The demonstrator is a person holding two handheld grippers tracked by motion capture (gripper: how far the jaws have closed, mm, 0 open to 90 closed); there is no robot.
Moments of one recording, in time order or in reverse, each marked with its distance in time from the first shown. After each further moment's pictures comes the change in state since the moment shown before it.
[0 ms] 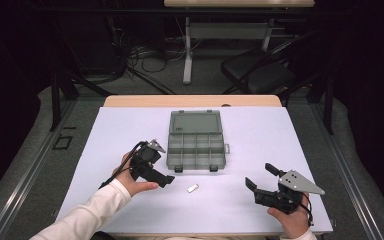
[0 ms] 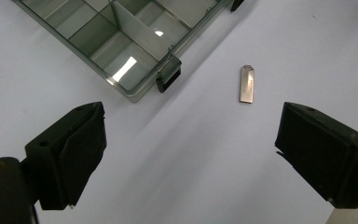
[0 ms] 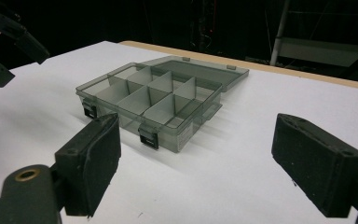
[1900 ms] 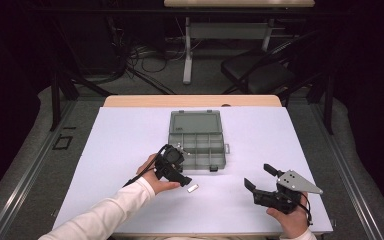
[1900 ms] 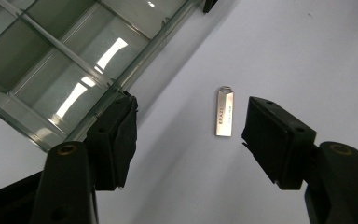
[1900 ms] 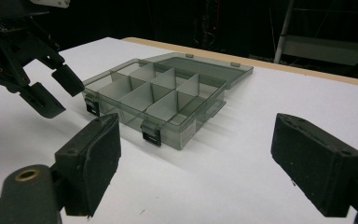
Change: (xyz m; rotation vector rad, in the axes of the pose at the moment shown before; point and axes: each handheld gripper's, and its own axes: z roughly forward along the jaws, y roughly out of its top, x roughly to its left) left arm -0.024 0.031 0.054 0.093 -0.049 0.012; right arm 0.000 -0.002 0.002 0.015 0.013 -0.006
